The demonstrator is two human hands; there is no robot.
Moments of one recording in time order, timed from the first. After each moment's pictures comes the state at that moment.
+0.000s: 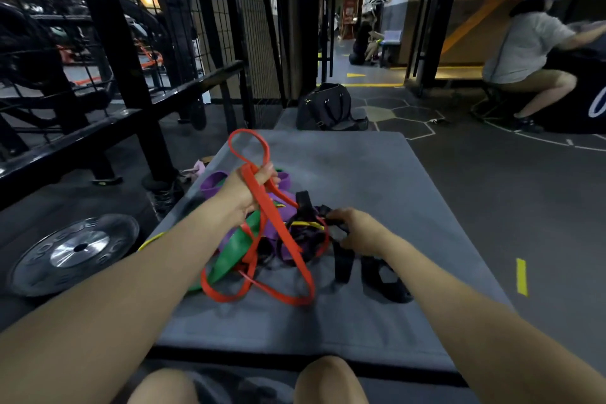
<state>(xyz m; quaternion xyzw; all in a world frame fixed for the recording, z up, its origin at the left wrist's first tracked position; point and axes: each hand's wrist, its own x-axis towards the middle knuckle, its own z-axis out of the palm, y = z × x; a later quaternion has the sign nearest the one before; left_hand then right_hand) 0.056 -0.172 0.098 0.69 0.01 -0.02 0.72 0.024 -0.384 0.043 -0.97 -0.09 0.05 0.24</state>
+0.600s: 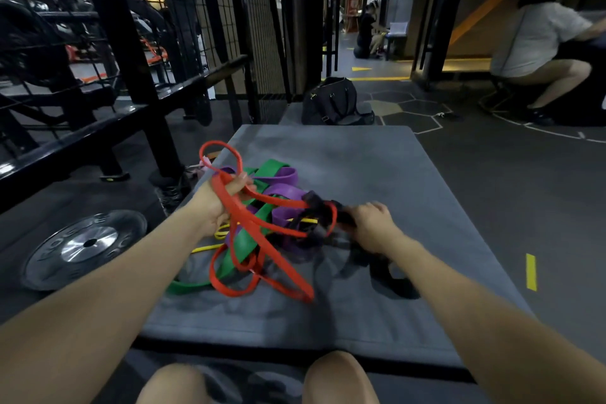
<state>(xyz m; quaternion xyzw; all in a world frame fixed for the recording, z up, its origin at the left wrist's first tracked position) 0.051 -0.119 0.082 0.67 0.01 -0.03 0.74 0.026 -0.381 0.032 -0.99 -0.08 -0.04 0.11</state>
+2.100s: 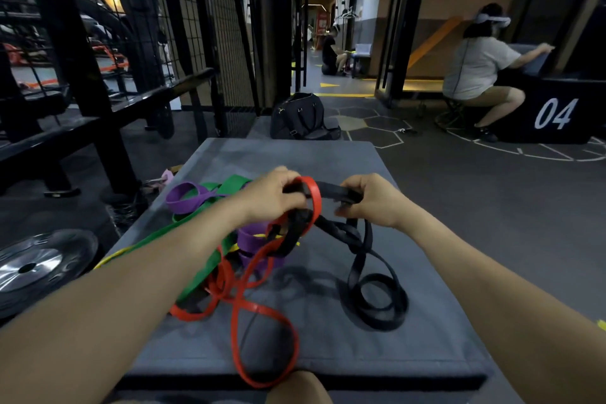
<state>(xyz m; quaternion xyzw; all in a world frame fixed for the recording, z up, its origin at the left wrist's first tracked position) 0.036 -0.235 0.131 0.89 -0.27 -0.02 0.36 0.004 -0.442 0.122 -0.92 -0.10 -0.03 0.37</state>
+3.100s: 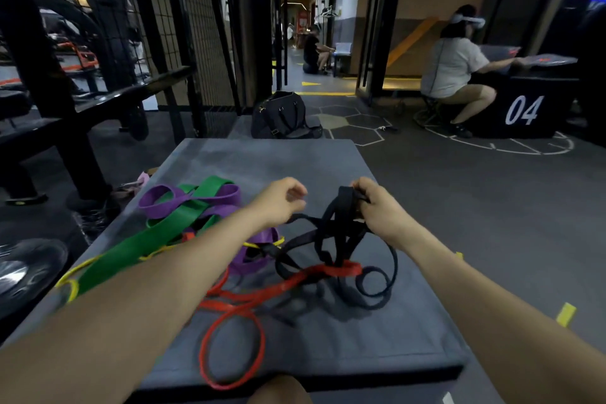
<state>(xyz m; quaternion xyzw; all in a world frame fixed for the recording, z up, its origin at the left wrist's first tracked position) 0.064 -0.284 0.091 0.87 -0.23 -0.03 0.43 -0.011 -0.466 0.097 -0.87 0.00 -0.08 0.48</state>
